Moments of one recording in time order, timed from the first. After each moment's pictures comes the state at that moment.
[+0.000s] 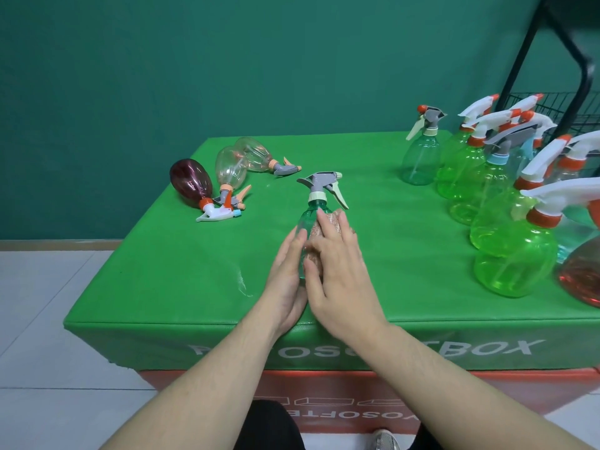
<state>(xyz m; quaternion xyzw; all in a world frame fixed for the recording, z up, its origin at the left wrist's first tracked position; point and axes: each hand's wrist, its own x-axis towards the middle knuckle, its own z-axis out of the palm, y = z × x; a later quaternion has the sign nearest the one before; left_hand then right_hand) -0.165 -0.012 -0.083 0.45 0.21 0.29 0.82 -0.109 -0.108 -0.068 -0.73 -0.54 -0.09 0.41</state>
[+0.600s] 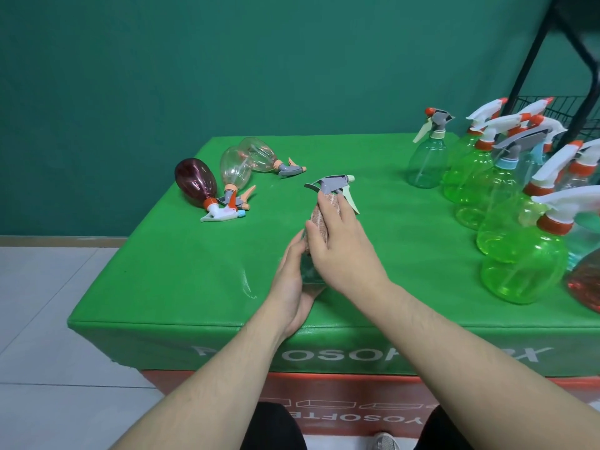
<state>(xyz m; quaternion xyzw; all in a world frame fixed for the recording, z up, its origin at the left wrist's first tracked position) -0.164 -0.017 -0.075 0.44 0.18 0.29 0.83 -0.086 -0.075 -0.026 -0.79 -0.47 0.02 0.39</state>
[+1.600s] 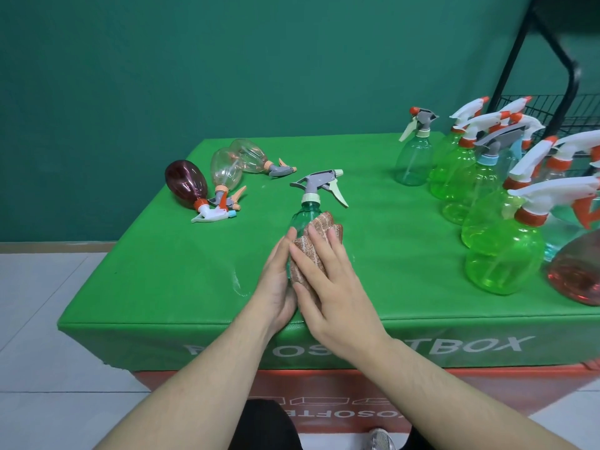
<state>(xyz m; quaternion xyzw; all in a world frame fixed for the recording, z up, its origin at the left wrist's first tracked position) -0.167 -0.008 -0.086 0.39 0.17 0.26 0.86 -0.109 -0.127 -0.082 -0.70 -0.60 -0.10 0.37</state>
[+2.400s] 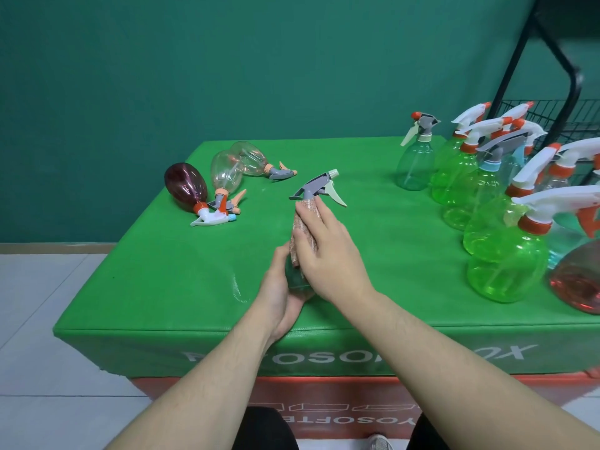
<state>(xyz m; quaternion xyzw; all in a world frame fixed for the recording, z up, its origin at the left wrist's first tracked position) -0.170 -0.020 -0.067 0.40 0.21 0.26 0.85 -0.089 -0.078 -0.032 -0.76 -0.49 0.00 0.42</state>
